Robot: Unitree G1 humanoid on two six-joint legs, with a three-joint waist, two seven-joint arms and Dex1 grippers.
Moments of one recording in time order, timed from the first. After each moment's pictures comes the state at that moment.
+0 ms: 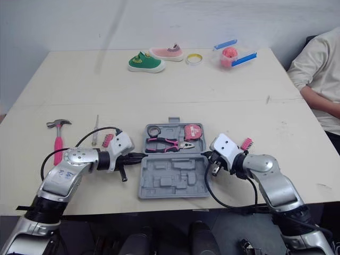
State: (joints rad) left arm -0.33 0.62 -0.10 -0.16 -0.16 0.62 -0.87; right arm -0.26 -0.68 0.11 -0.25 0.16 0.54 0.80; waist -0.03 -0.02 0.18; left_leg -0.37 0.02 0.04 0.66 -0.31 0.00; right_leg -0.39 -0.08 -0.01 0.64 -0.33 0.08
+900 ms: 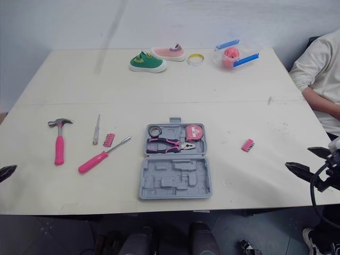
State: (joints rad) left arm 0.16 0.91 0.81 0.16 -0.38 0.46 -0.84; right arm 0.13 -0.97 -0.73 -0.19 0.45 0.59 1.05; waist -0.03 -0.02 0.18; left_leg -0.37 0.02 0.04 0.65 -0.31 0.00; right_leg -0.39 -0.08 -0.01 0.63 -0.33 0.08
